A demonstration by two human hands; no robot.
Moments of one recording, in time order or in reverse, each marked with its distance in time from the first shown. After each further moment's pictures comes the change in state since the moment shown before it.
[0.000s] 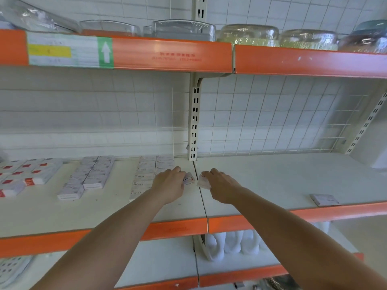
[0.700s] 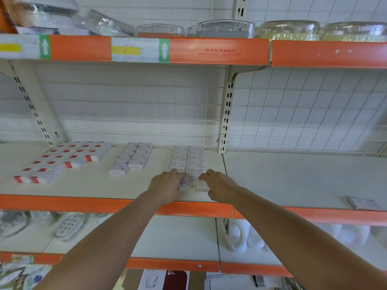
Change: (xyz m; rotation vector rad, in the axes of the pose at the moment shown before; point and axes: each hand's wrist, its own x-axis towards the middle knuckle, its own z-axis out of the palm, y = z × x) left_hand -0.097 -0.042 -0.009 0.002 -0.083 -0.220; right_hand -0.013 -0.084 0.010 -0.031 -0.062 -0.247
